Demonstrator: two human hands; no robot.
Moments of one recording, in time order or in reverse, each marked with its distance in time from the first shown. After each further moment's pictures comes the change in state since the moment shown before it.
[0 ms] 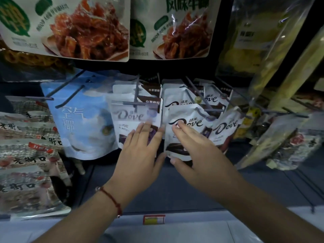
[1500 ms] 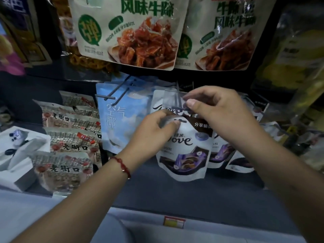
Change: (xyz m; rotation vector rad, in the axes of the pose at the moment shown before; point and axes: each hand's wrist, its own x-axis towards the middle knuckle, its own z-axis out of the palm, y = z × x) left_hand 0.022 -0.038 -0.073 -1.004 0.083 -0.353; right_hand 0.086 -0.061 -0.050 0.582 0.180 0.006
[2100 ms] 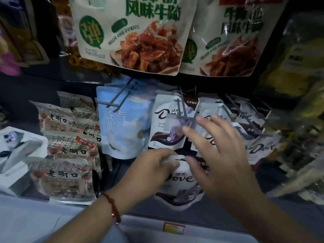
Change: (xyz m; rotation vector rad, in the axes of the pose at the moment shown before) left_hand -0.040 -0.033 -0.004 0.134 -0.240 -0.082; right_hand -0.060 0.029 0.029 -0.726 0.112 -0.474
